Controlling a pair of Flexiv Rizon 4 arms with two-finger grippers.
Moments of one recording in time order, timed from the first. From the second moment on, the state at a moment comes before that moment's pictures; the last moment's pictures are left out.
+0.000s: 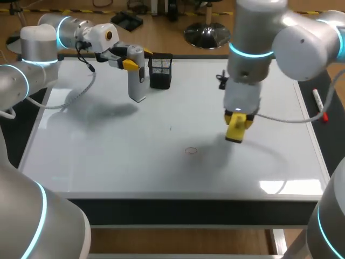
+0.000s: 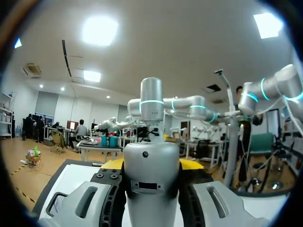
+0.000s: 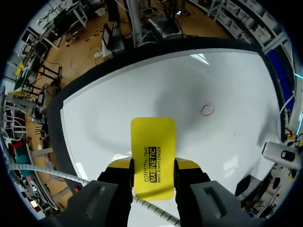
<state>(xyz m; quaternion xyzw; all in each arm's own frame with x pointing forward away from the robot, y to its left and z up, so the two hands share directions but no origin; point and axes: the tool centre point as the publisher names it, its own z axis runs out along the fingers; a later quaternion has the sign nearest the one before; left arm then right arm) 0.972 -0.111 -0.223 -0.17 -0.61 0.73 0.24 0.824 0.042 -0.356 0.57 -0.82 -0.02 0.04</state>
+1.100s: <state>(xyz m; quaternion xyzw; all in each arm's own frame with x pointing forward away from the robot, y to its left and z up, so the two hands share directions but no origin) 0.972 -0.111 -0.223 -0.17 -0.61 0.73 0.24 0.785 0.199 -0.403 0.68 -0.74 -0.02 0.05</state>
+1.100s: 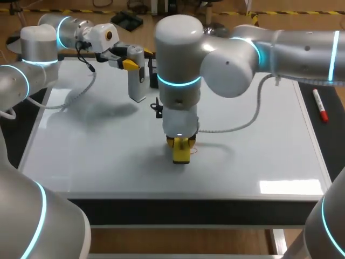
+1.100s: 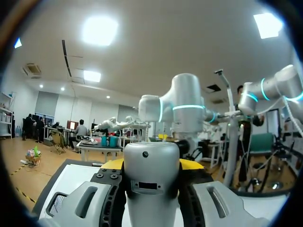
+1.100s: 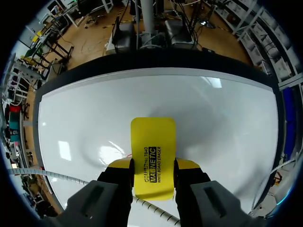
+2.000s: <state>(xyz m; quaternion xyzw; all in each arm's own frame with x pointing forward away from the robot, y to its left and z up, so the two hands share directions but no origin) 0.972 -0.111 -0.223 -0.17 -0.61 0.73 0.24 0.795 0.197 -0.430 0.67 -0.74 -0.04 0.05</state>
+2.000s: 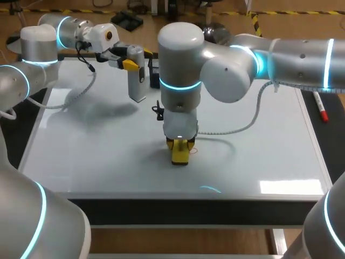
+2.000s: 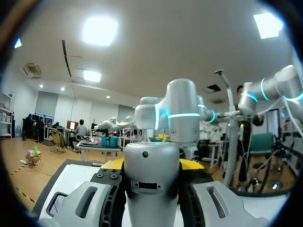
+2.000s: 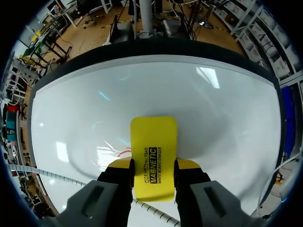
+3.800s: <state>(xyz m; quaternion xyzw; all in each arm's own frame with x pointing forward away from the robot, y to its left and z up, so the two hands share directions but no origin) 0.972 -0.111 -0.223 -0.17 -0.61 0.73 0.24 0.795 0.098 -0.382 0.61 -0.79 0.00 0.06</state>
